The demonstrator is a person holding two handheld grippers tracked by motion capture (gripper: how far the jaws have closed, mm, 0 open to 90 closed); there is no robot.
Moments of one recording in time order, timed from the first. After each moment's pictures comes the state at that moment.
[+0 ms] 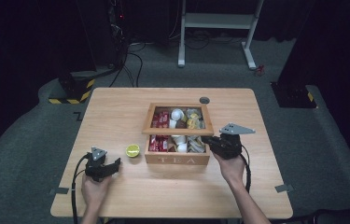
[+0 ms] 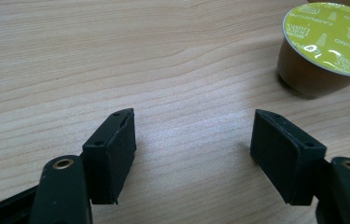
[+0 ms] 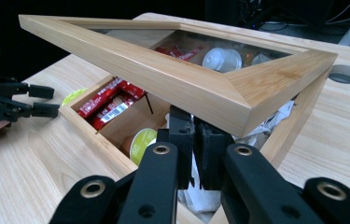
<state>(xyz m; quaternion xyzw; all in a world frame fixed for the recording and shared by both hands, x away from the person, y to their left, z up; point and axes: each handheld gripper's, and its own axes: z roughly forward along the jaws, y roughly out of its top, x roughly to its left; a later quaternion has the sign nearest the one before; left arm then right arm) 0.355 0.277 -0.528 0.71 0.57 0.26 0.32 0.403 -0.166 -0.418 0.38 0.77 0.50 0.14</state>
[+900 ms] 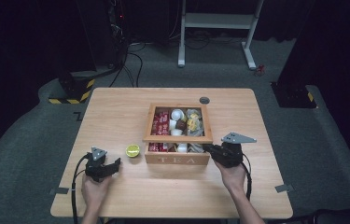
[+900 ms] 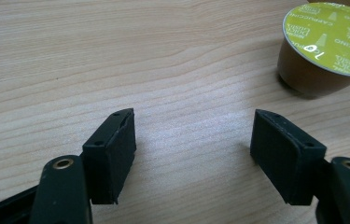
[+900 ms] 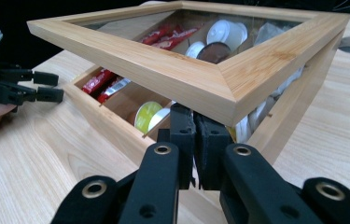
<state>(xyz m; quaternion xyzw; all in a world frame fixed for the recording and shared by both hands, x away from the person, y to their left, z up) 0.355 0.277 -0.528 0.71 0.57 0.26 0.32 0.388 -0.174 -0.442 0.39 0.77 0.50 0.12</state>
